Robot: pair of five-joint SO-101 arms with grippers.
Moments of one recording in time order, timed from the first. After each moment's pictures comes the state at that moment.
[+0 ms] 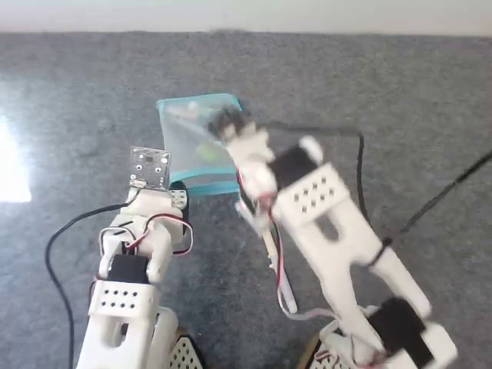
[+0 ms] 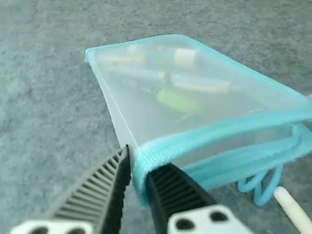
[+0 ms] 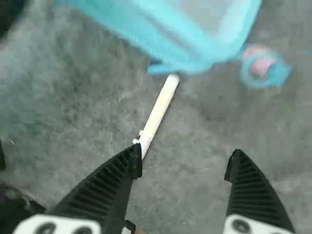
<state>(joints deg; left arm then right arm) -1.6 -64.3 80.1 34.9 2.5 -38.8 -15.1 16.7 88.0 7.6</state>
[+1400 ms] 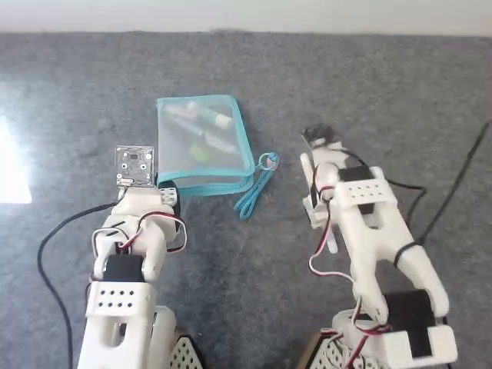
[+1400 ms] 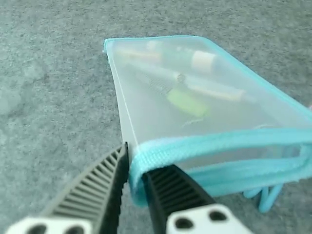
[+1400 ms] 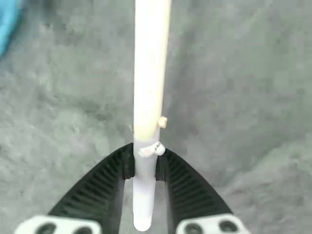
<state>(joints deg) -5.2 -64.3 80.0 34.9 4.5 -11.9 -9.4 38.2 59.3 11.3</state>
